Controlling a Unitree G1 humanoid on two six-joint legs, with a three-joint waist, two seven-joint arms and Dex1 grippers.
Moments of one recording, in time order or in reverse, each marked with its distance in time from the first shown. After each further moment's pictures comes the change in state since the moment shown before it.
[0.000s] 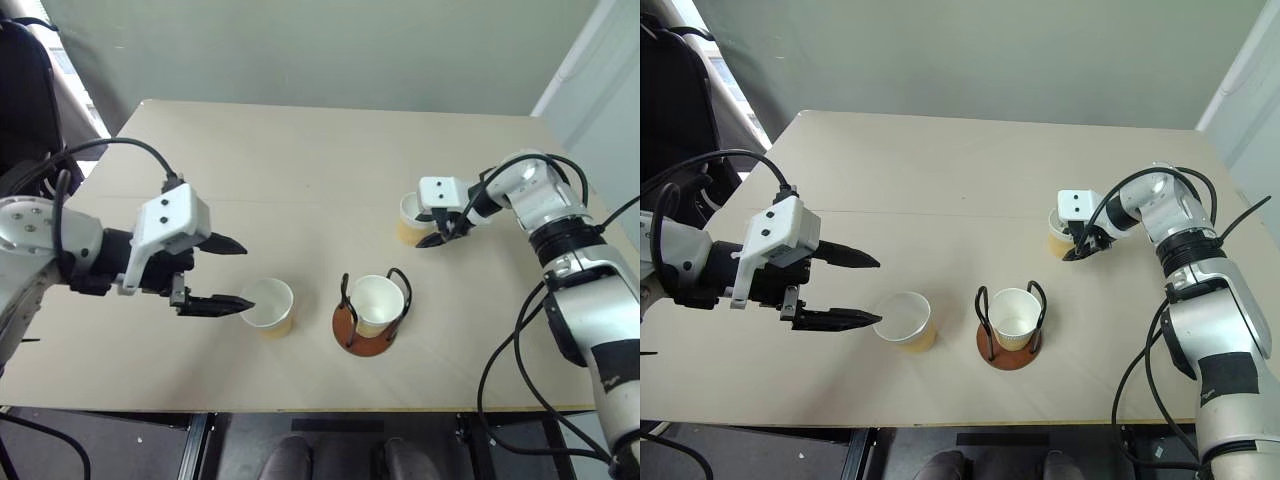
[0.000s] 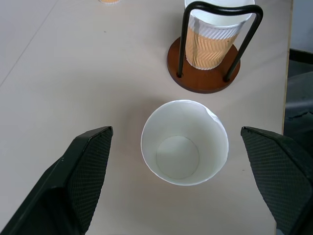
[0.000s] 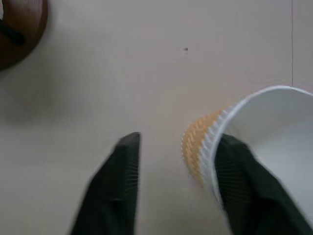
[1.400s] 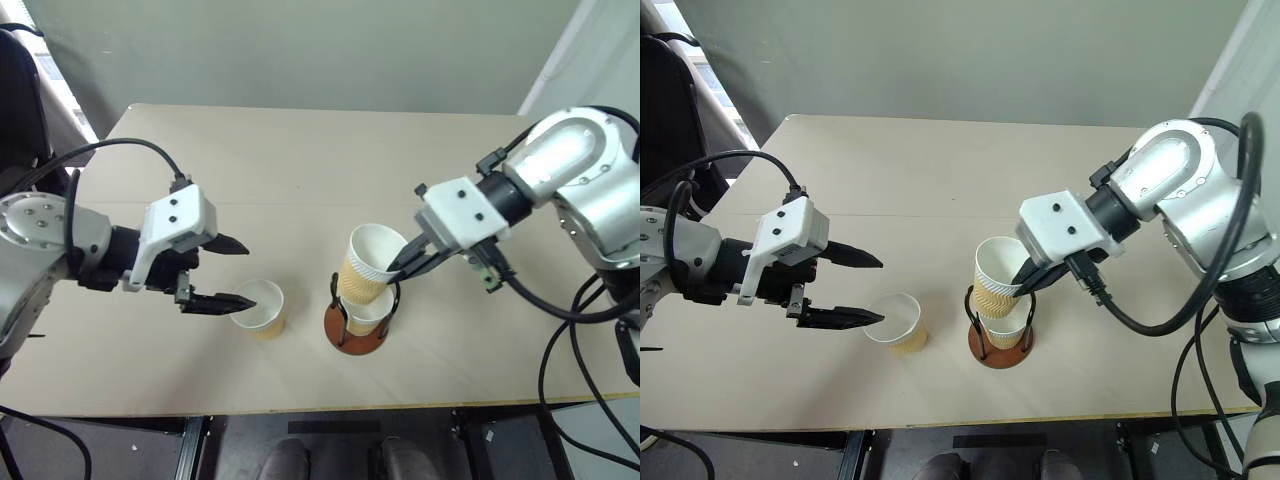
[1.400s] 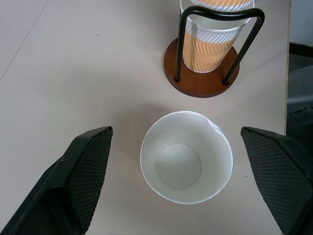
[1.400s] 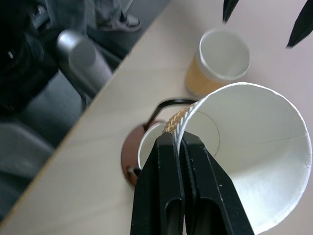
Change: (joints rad) left arm -0.053 0.000 -0.067 0.022 0.024 -0.010 -0.005; right arm 0.123 -0.276 0.033 -1.198 0.613 0.554 0.196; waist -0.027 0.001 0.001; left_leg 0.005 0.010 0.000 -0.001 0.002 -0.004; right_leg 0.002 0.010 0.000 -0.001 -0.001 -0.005
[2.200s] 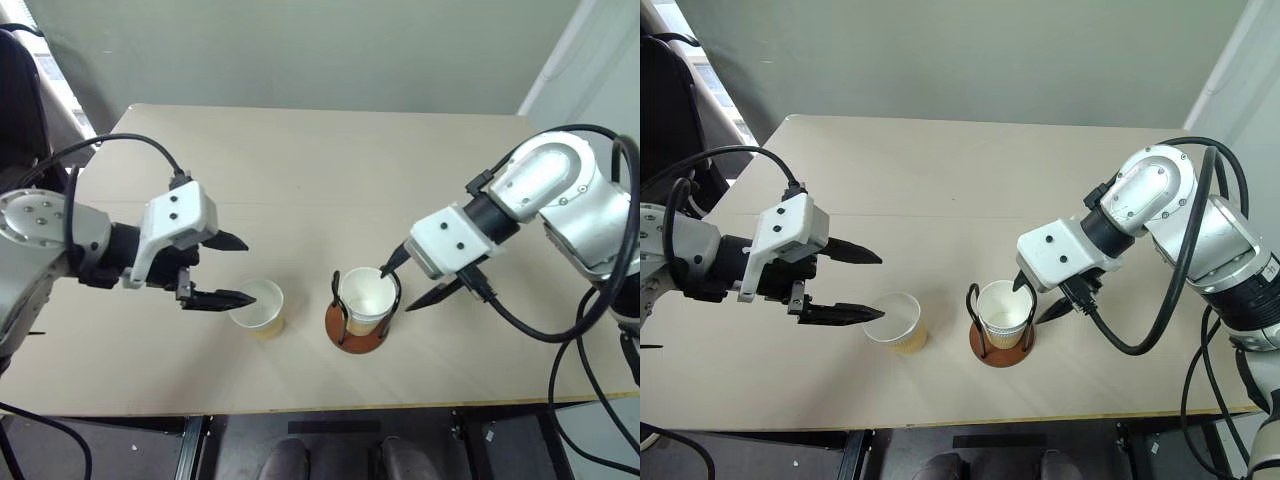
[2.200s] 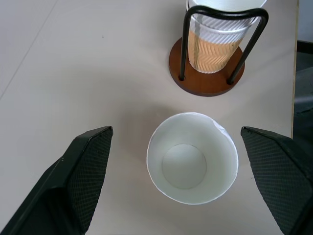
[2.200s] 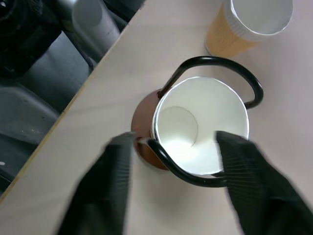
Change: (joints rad) left arm -0.019 0.000 -0.029 0.011 0.027 -0.008 0.005; right arm 0.025 -0.052 0.084 -0.016 -0.070 -0.038 0.001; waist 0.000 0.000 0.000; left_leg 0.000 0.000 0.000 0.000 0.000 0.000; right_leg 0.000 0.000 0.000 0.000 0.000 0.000
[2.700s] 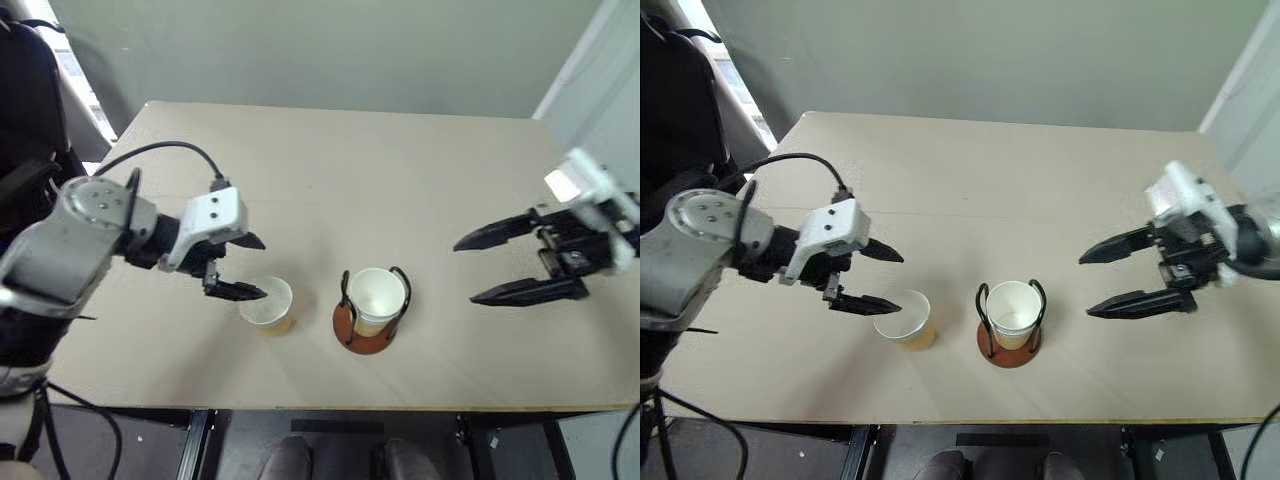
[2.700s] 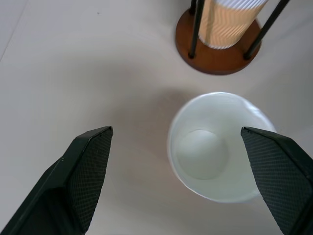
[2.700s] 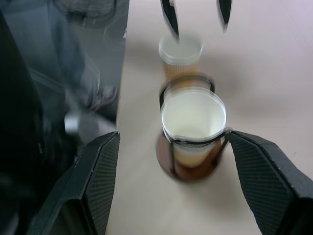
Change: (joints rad) left arm -0.263 -0.162 -0.320 0.247 0.253 -0.155 -0.121; right arm 0.452 -0.211 -0.763 -0.164 0.555 0.602 -0.185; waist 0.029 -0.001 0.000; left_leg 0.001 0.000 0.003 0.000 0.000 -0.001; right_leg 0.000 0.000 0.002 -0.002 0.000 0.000
